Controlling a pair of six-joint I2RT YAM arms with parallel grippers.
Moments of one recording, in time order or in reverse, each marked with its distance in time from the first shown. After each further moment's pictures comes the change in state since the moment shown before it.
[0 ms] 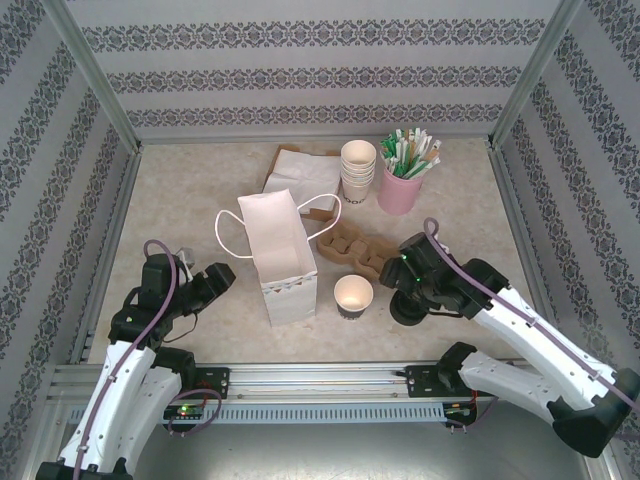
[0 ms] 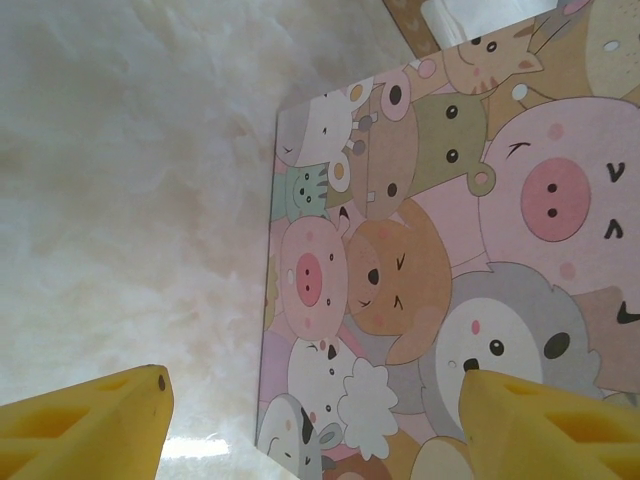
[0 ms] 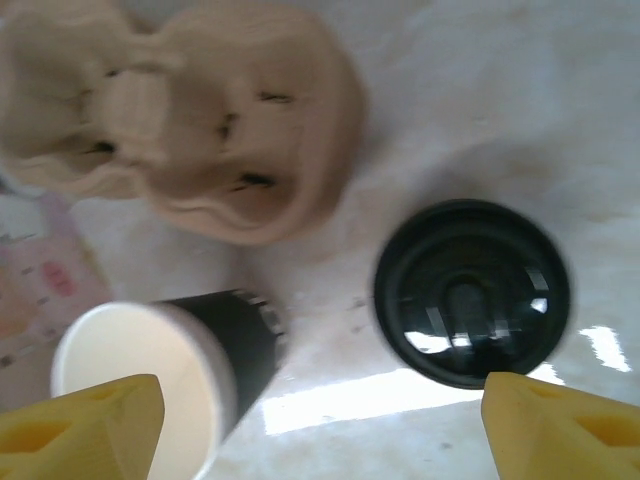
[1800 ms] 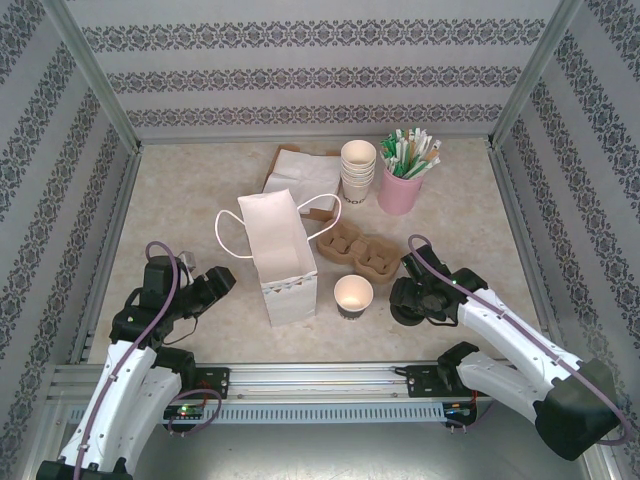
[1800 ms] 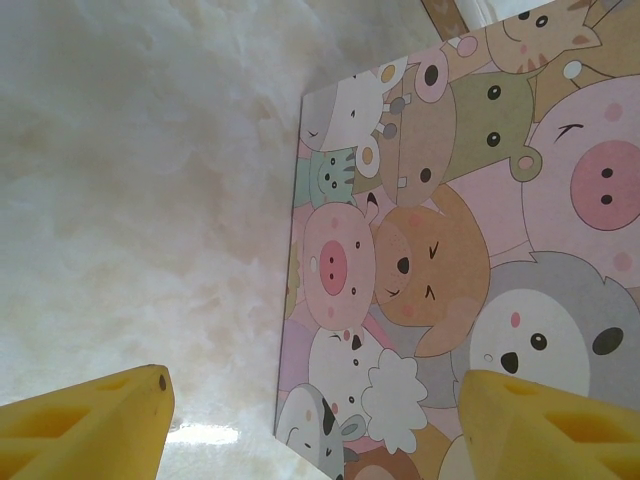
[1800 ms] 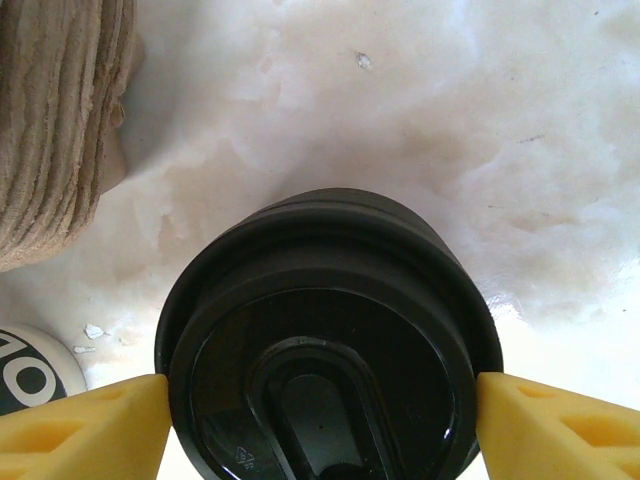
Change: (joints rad) left arm 0.000 0.002 -0.014 -0.021 -0.005 0.005; right arm -0.160 0.052 -0.297 0.196 -0.056 -0.219
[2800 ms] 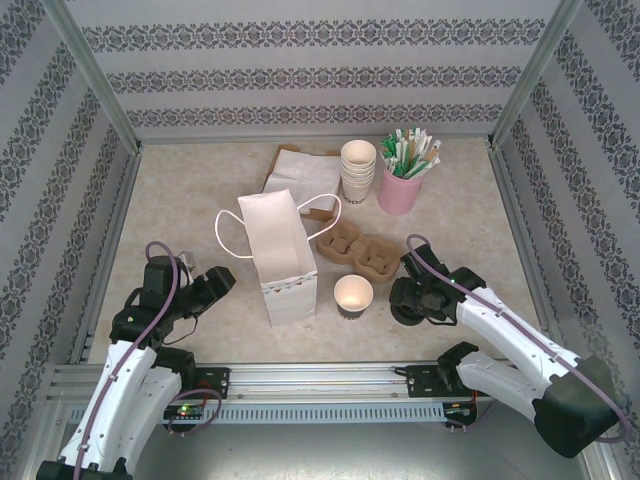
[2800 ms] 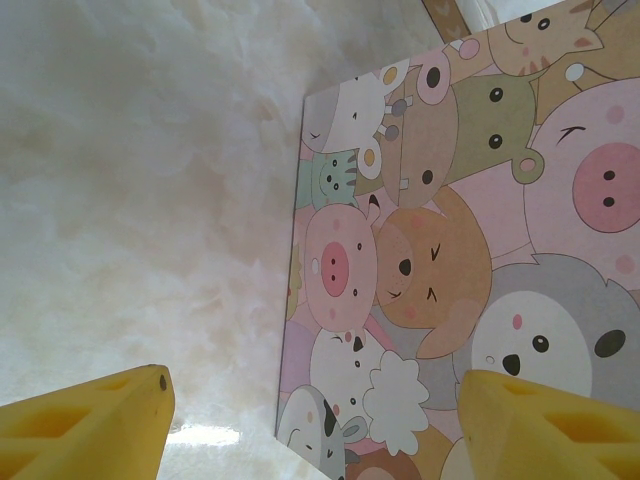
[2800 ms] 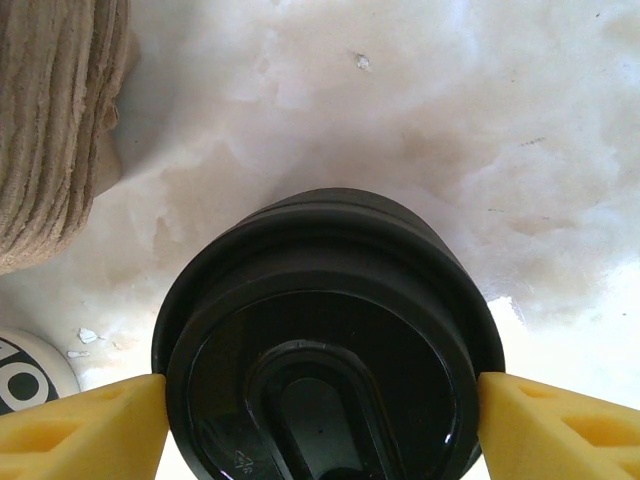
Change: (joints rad) left arm 0.000 0.000 0.000 0.000 -0.004 -0.002; right arm 0.000 0.019 0.000 0.008 0.004 0.000
